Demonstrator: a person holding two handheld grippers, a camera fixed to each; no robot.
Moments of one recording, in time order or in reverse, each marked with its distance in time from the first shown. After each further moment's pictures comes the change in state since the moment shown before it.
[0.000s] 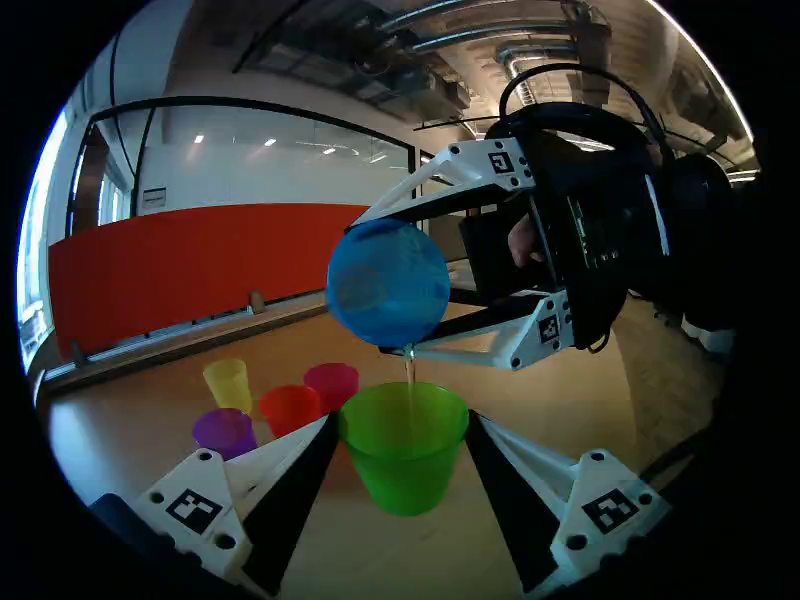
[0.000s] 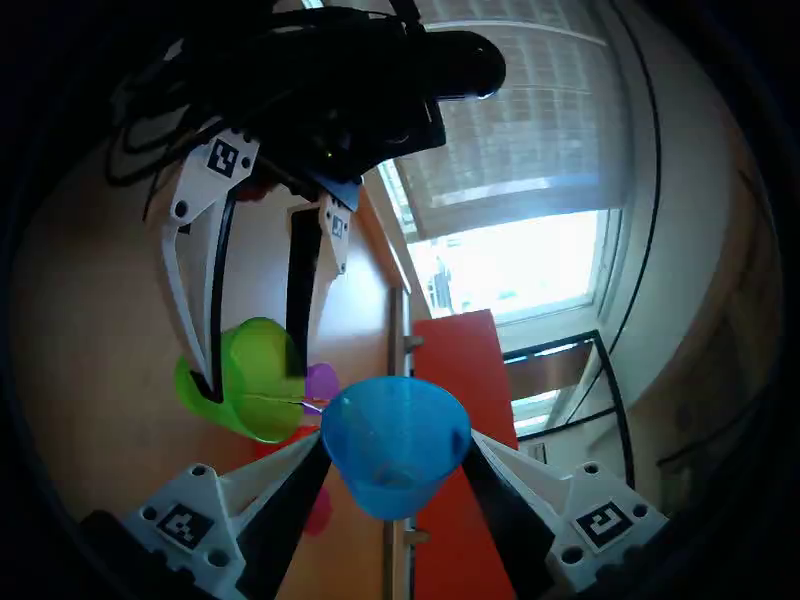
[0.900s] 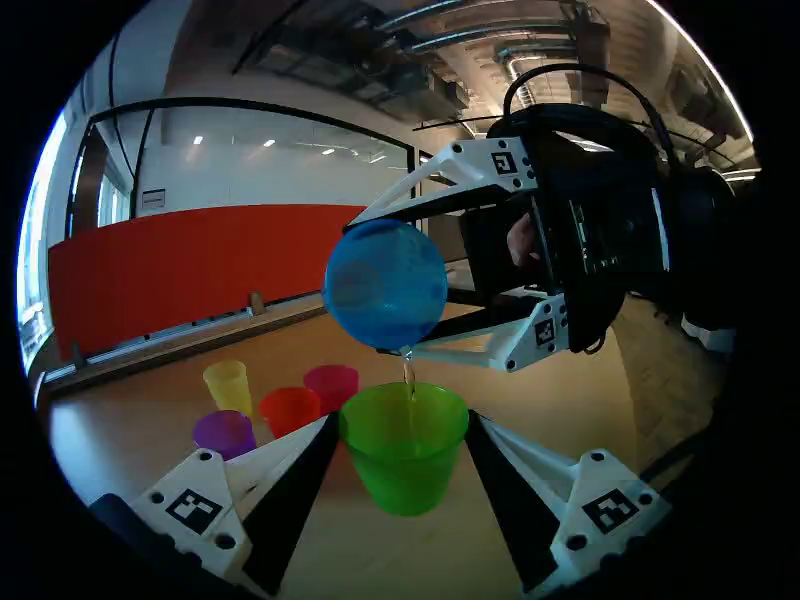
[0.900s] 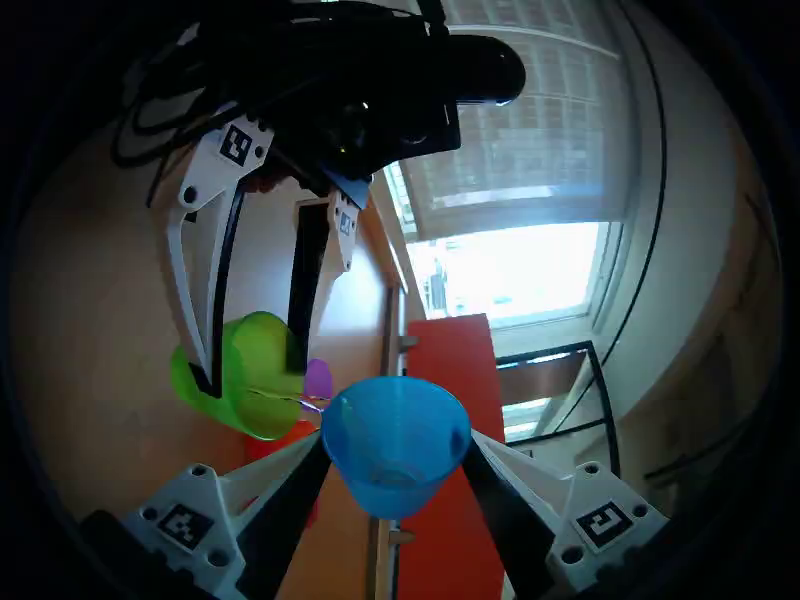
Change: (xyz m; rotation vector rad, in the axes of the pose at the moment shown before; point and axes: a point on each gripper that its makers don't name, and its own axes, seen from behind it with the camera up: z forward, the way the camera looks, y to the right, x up) left arm 0.001 0.000 0.001 -0.002 0.000 0.004; right arm -0.004 0.006 0.006 -0.021 -0.002 -0.058
